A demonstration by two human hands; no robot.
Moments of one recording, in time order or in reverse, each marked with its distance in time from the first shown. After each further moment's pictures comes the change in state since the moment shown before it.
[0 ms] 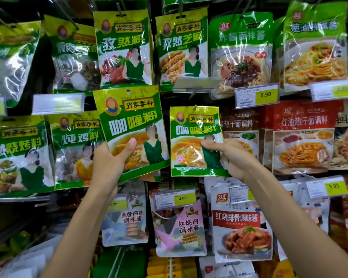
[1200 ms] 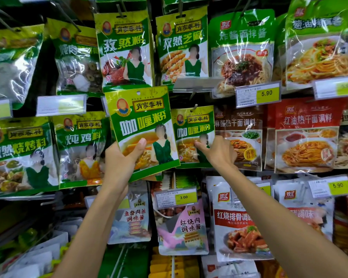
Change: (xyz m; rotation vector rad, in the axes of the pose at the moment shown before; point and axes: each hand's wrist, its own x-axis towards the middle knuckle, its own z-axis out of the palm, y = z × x) left_hand -0.003 -0.004 0.016 -0.030 -0.036 0.003; right_hand 0.055 0.033 0.017 -1.108 0.541 -0.114
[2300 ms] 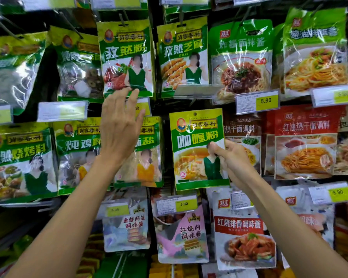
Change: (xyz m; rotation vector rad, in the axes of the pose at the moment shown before) left_hand 0.079 0.025 0.004 1.277 0.239 0.918; right_hand -0.036 0.012 -0.053 1.091 -0.316 -0.063
